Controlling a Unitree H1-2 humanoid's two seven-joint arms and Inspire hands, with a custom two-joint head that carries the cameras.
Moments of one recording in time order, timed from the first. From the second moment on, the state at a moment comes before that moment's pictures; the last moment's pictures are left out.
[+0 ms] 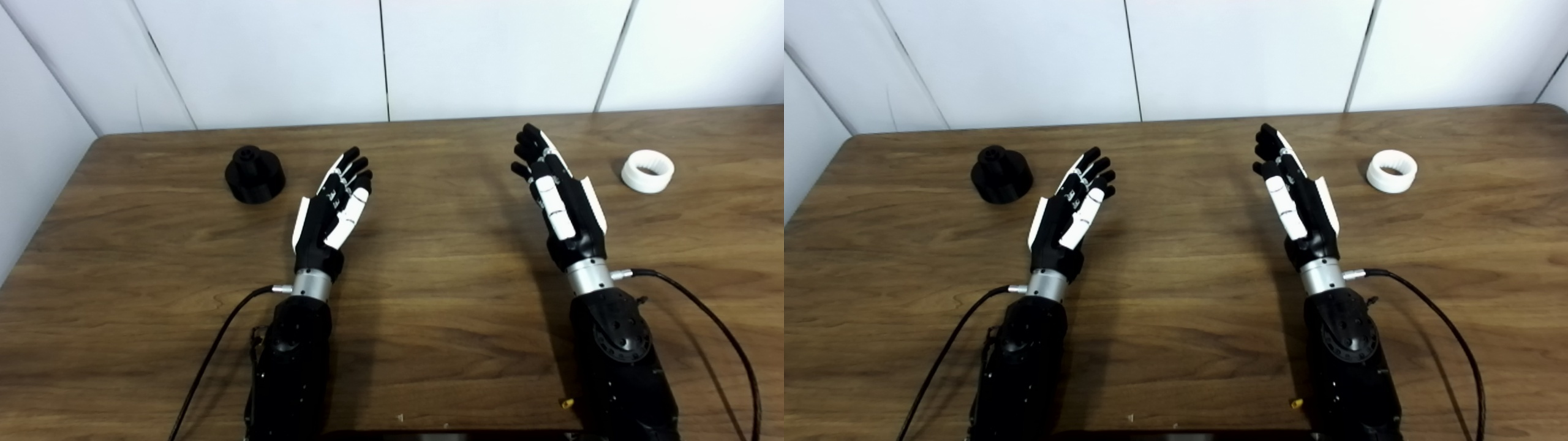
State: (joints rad) left arm -0.25 -0.04 -0.02 0.24 -0.03 -0.17 -0.03; right arm -0.22 -0.04 -0.02 0.17 0.06 -0.24 0.07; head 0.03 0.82
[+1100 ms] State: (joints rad) left arm -0.24 0.25 -0.09 0.02 0.63 0.02 0.03; right arm -0.22 -0.04 -0.02 0.17 0.06 -0.24 0.08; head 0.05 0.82
